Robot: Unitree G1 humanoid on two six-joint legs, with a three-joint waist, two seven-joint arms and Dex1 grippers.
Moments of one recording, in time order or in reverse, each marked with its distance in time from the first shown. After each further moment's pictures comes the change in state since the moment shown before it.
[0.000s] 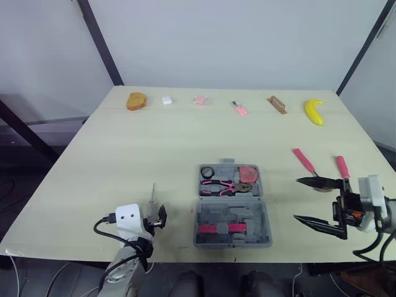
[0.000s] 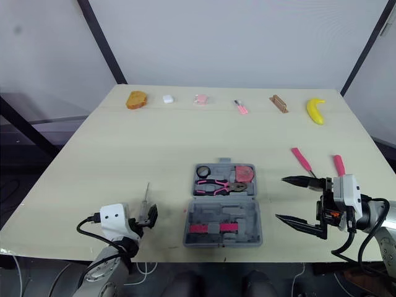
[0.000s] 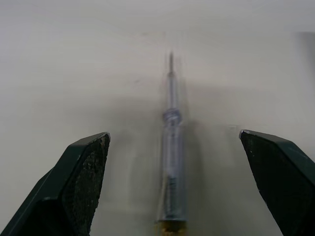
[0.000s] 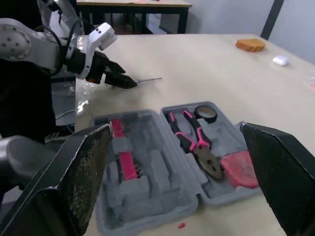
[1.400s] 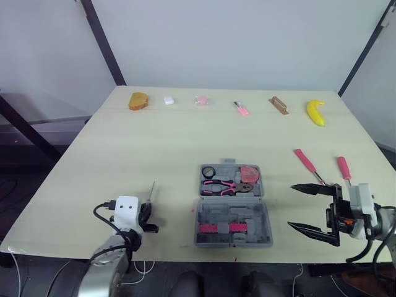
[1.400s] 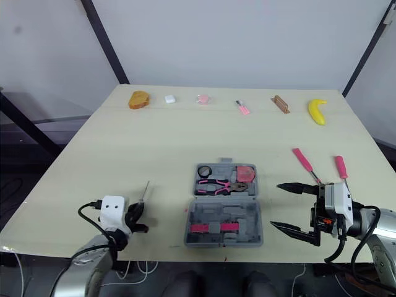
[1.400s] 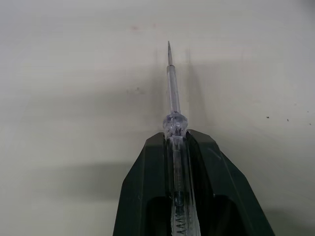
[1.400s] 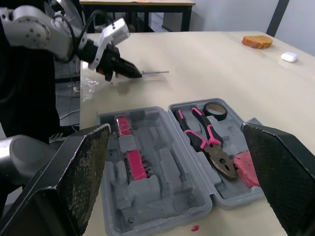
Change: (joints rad) left arm -0.094 0.292 0.055 0.116 -0.020 -0.003 -0.289; right arm 0.029 0.055 0.024 -0.035 -0.039 -0.020 -0.015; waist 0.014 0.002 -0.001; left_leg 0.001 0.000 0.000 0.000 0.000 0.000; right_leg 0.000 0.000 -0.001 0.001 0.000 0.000
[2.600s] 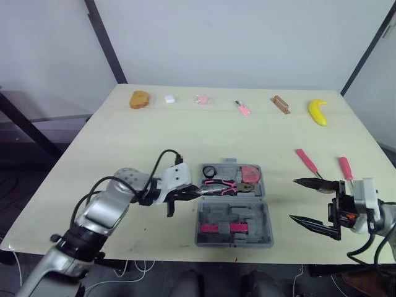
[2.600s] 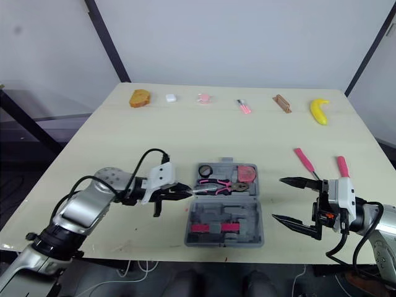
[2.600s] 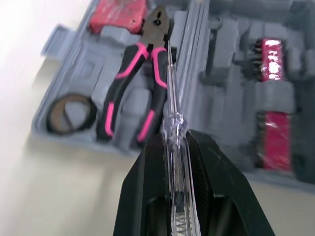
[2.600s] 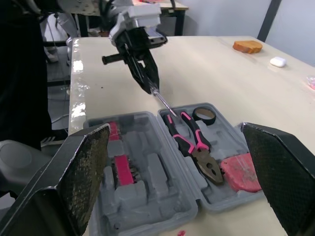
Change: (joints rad) left arm -0.663 0.397 -0.538 0.188 0.064 -0.049 -0.847; right arm -0.014 -0.005 -0.018 0.016 0.014 -0.002 -0.028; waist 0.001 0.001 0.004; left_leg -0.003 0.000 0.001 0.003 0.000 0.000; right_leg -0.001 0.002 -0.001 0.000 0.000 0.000
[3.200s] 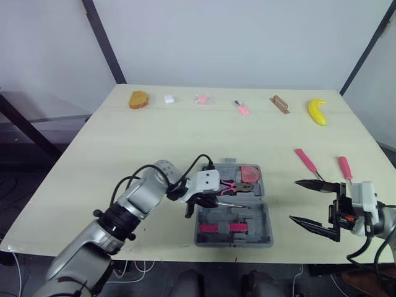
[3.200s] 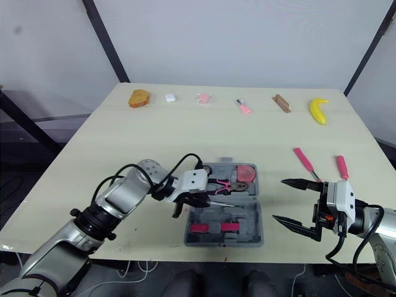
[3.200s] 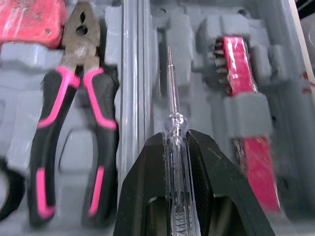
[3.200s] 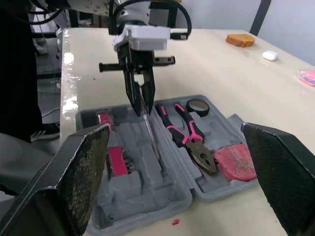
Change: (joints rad) left arm -0.186 -0.151 -0.233 0.101 0.156 0.108 -0.107; right arm 0.021 0.005 -0.001 0.002 -0.034 -0.041 -0.024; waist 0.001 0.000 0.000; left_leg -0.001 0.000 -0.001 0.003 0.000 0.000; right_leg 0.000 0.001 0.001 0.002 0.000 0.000
